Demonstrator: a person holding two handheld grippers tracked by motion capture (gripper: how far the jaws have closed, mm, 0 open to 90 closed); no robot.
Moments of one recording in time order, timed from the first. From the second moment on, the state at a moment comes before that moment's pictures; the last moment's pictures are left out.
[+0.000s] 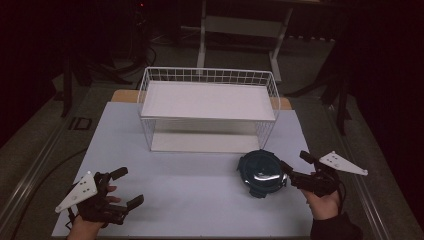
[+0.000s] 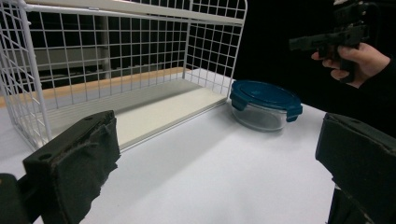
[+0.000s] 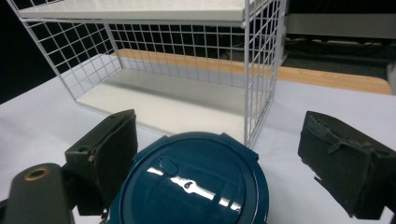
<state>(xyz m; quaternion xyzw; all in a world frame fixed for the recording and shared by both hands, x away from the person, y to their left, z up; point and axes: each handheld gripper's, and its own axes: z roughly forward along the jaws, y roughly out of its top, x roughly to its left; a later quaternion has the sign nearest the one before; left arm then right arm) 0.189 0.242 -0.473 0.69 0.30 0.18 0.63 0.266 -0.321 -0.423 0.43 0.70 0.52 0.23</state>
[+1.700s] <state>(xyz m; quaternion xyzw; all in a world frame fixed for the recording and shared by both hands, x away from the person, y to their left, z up) 0.191 0.238 -0.477 0.71 0.30 0.17 0.62 0.288 -0.322 -0.495 0.47 0.77 0.40 0.17</state>
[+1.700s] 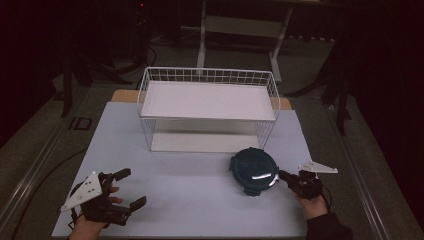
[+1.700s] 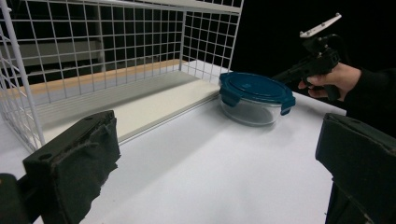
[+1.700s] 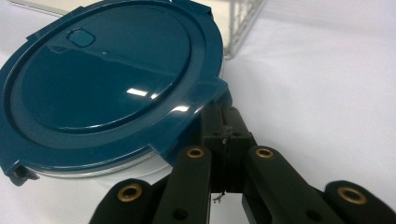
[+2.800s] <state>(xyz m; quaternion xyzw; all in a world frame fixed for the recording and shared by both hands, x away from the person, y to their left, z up) 0.190 0.236 -0.477 0.71 0.29 0.17 0.62 0.318 -0.225 -0.496 0.39 0.81 0.41 0.13</state>
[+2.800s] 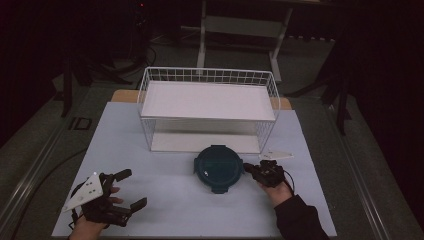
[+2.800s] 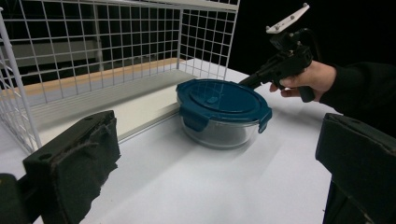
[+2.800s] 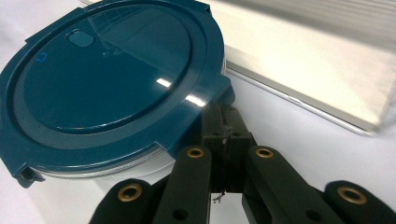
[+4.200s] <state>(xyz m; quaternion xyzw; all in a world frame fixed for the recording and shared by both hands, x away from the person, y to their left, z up) 0.191 0.231 -0.479 0.72 0.29 0.16 0.61 0.313 -0.187 -0.496 0.36 0.82 0.43 0.09</state>
